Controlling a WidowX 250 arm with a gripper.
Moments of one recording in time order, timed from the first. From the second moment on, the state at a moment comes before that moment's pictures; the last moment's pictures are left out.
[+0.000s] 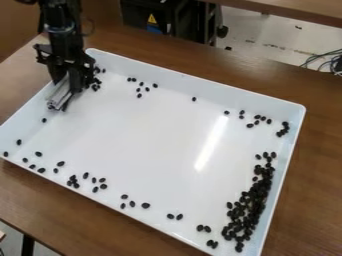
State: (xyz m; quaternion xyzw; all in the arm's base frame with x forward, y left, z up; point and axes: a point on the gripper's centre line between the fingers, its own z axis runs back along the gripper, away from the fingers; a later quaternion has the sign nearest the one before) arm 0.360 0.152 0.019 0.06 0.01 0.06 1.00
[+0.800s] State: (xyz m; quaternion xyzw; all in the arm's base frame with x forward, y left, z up) arm 0.375 0.133 0.004 0.08 0.02 0.01 1.00
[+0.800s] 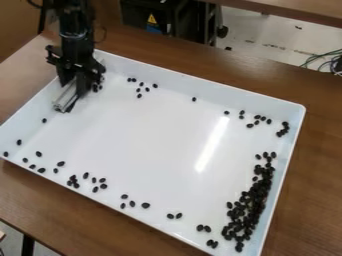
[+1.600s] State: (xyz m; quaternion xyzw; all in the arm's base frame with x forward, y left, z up) arm 0.363 -0.002 -0.006 0.07 0.08 -0.05 0.99
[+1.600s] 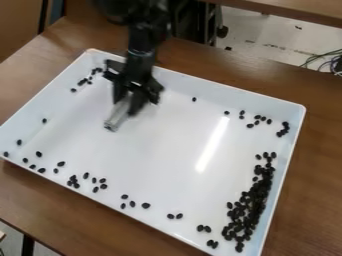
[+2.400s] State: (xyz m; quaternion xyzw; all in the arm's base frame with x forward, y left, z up) arm 0.332 -0.150 0.012 0.06 0.07 -0.12 0.99
